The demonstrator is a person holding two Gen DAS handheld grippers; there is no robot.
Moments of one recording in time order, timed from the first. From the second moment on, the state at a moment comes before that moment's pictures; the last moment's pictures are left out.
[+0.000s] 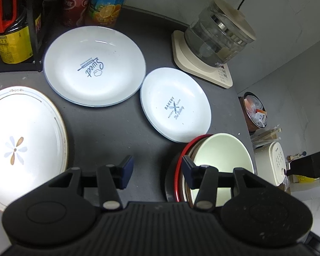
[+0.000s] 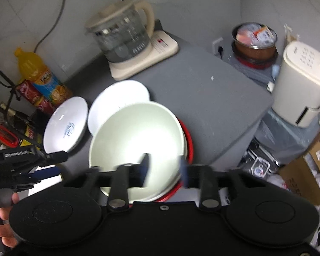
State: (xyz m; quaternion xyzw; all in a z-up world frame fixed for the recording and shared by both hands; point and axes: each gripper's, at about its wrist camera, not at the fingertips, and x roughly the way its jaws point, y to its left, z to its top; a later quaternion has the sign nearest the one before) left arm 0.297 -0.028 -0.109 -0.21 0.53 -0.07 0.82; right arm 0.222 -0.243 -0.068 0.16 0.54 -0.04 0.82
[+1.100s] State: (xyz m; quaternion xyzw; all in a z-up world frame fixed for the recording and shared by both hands) left arm 0.324 -0.009 -0.115 -0.25 0.50 0.07 0.83; right arm 0.363 -0.196 -0.086 0.06 0.56 0.19 0.81
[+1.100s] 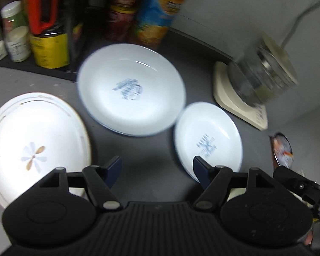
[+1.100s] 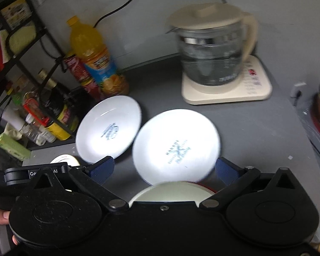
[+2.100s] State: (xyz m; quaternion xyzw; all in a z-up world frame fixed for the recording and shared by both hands) left arm 0.343 0.060 -0.153 -0.31 0.50 0.18 0.78; right arm 0.430 -0.074 -0.139 -0.09 0.58 0.29 0.76
